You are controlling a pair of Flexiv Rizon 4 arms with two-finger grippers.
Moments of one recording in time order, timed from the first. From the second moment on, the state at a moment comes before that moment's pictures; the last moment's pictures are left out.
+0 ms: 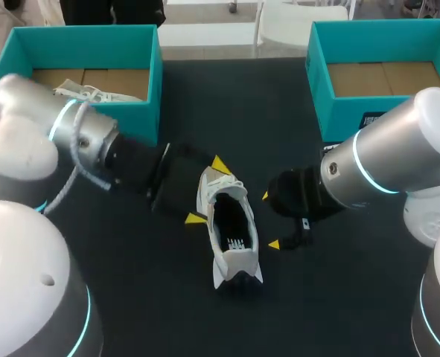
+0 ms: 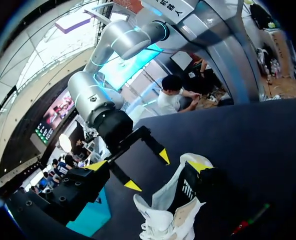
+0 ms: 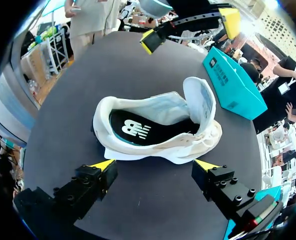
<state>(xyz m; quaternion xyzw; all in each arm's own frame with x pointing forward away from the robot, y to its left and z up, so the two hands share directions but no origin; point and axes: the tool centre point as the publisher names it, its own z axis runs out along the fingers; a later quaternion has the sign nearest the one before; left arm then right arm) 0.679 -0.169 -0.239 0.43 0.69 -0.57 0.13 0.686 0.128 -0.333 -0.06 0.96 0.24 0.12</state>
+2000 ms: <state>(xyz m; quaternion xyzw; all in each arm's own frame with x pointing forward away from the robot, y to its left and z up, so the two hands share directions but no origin) 0.688 -0.159 -0.246 0.66 0.68 -0.31 -0.03 0.690 0.019 -0.178 -0.04 0.97 0.22 0.05</state>
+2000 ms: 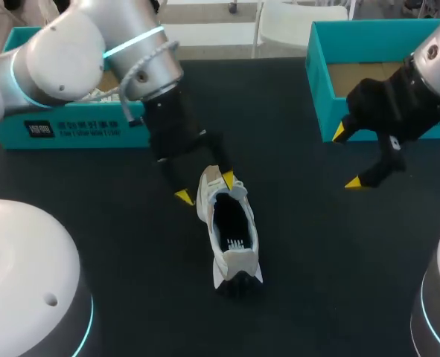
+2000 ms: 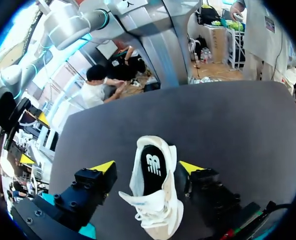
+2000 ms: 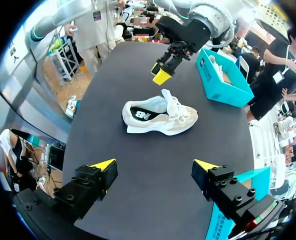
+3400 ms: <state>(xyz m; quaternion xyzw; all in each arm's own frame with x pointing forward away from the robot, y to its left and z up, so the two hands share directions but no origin) 0.665 -0.201 -0.345 0.65 0.74 -0.15 -0.04 0.689 0.018 -0.178 -0.04 0.97 0.22 0.06</state>
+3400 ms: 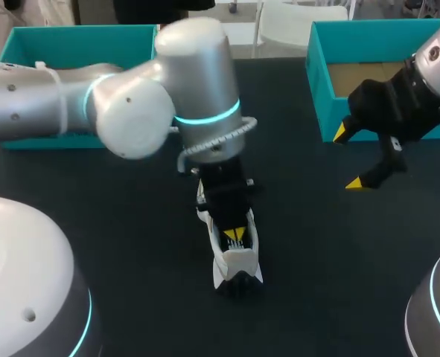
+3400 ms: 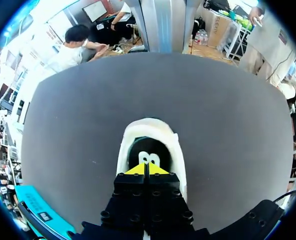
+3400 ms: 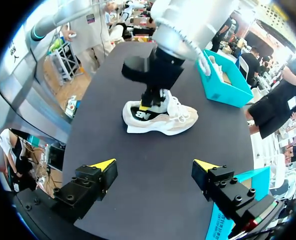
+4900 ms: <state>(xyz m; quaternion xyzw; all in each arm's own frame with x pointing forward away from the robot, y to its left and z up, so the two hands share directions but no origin) 0.661 -0.209 -0.397 0.65 0.76 -0.09 0.01 0.689 0.018 -0.178 -0.04 0.97 0.22 0.06</state>
